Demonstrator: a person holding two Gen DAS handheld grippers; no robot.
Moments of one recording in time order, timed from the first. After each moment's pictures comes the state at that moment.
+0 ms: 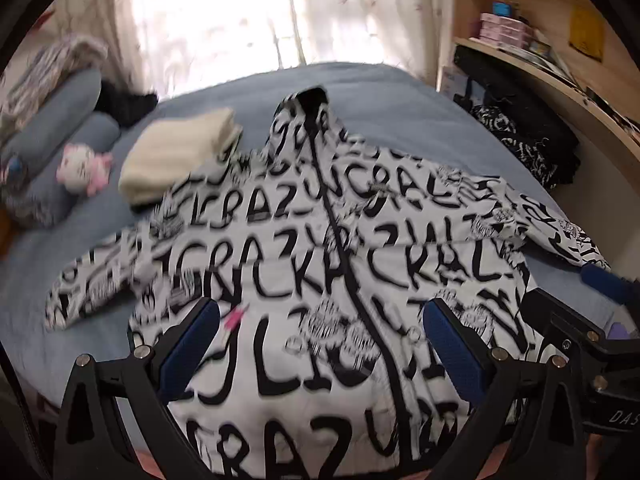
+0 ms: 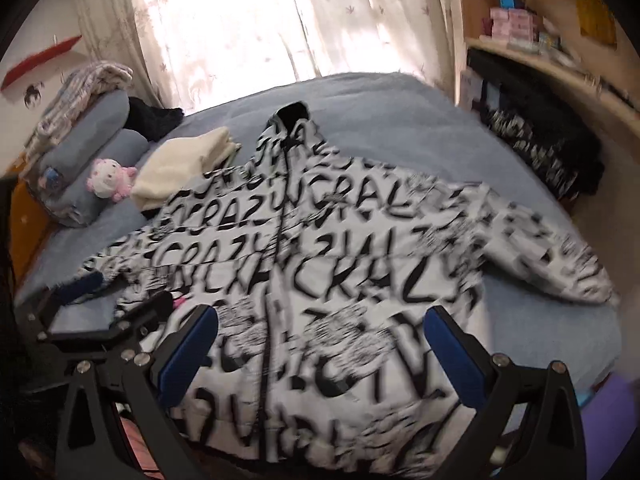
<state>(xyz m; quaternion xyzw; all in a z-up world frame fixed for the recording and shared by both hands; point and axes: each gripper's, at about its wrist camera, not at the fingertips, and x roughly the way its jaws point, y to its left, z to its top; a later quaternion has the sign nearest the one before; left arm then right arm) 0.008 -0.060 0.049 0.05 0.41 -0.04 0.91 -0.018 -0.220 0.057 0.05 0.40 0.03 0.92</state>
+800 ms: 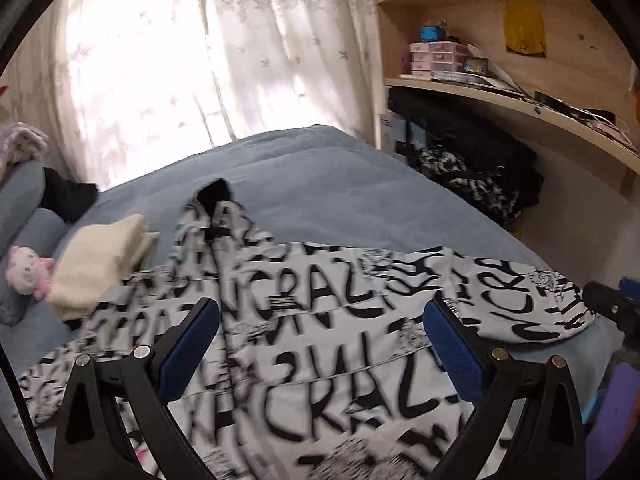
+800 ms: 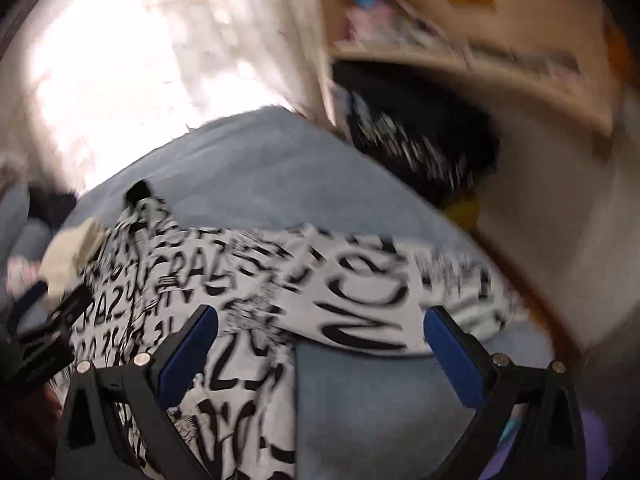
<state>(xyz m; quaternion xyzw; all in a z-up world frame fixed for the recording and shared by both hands) 0.107 -0.224 0.041 0.08 0.30 -0.14 0.94 0.020 -0.451 0.036 0.16 0.37 -0.15 0.90</state>
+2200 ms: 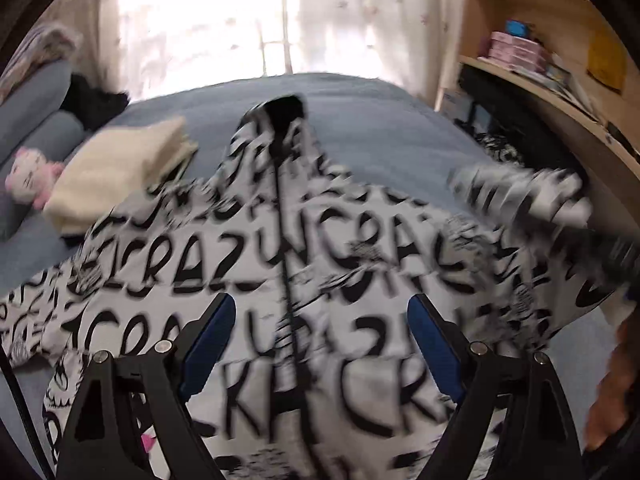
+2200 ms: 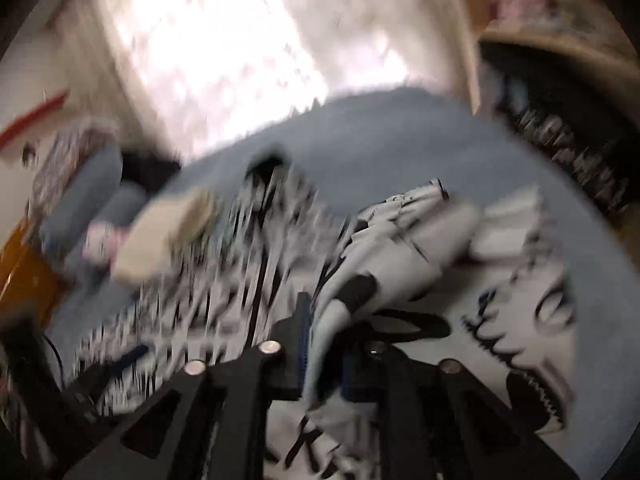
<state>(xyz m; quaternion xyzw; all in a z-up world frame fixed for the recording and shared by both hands) 0.170 -0.088 -0.033 -0.02 0.40 -0.06 0.91 0.177 -0.312 -0.004 0.14 0.40 0.10 0.90</state>
